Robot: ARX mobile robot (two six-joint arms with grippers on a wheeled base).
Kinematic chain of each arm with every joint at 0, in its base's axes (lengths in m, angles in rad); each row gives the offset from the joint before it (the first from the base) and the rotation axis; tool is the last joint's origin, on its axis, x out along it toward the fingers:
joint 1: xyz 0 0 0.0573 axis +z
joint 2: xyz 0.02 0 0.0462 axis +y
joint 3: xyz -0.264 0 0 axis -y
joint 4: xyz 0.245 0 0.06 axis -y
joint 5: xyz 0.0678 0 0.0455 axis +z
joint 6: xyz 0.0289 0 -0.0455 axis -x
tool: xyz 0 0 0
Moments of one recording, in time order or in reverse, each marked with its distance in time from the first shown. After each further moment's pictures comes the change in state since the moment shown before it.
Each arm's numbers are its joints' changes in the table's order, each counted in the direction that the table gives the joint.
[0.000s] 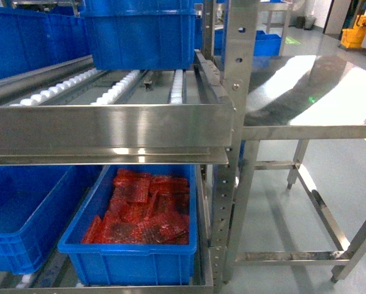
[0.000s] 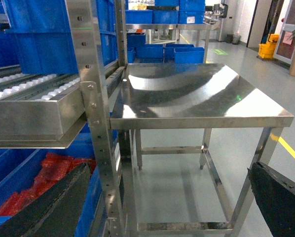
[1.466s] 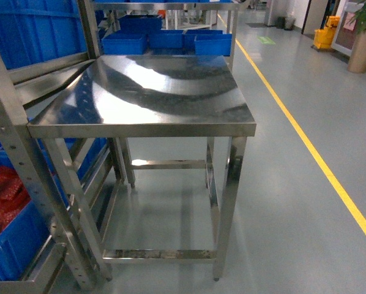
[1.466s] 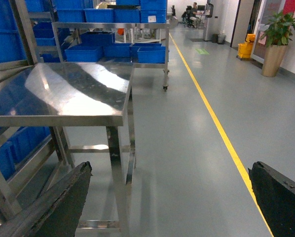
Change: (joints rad) left arm 0.000 -0.001 0.000 0.000 -0.002 0.000; right arm 0.000 0.000 0.000 -0.001 0.000 0.000
